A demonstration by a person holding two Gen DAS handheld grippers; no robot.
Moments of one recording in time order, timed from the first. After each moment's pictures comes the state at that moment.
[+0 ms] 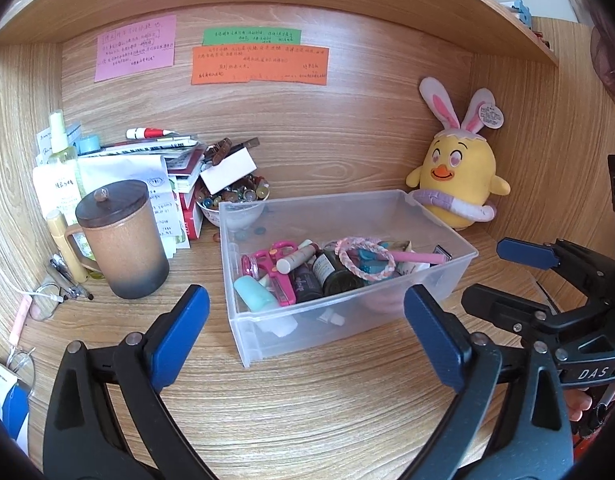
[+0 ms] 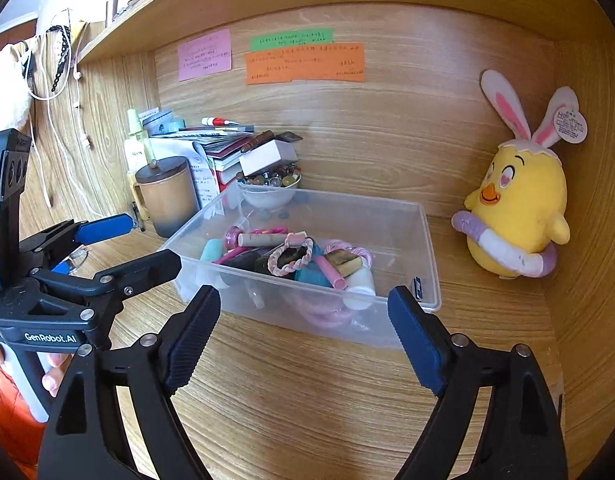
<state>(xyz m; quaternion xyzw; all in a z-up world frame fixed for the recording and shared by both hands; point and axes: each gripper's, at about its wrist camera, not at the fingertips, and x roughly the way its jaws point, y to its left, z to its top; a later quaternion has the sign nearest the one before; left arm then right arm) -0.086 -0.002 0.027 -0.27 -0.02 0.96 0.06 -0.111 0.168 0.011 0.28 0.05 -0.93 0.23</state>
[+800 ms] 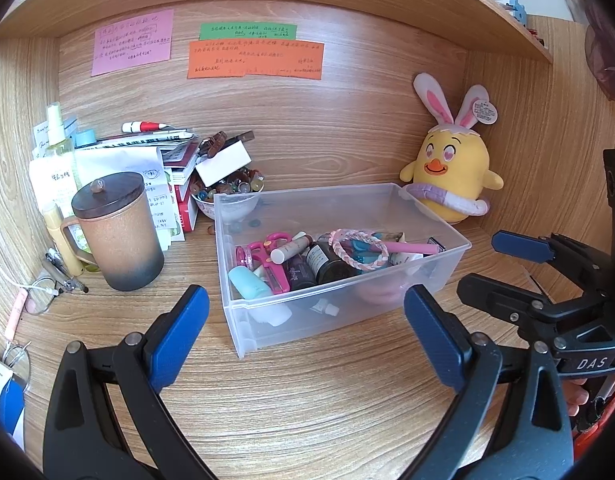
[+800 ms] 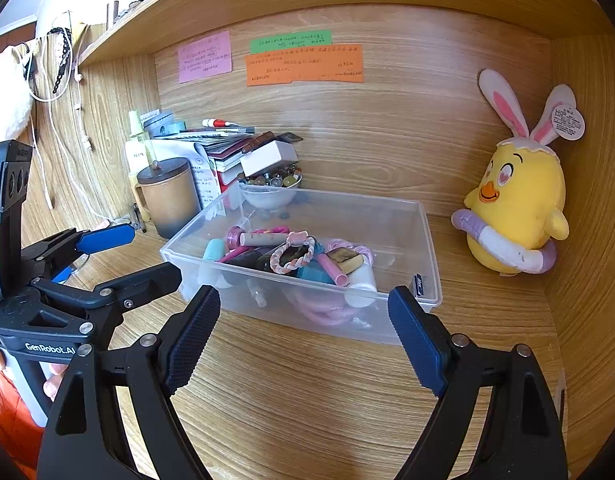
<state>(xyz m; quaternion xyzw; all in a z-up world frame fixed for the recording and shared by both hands) -0.080 -0.002 0.025 -0.28 -0.02 0.96 0.07 -0.107 0.169 0.011 0.28 0.05 -0.93 0.23</state>
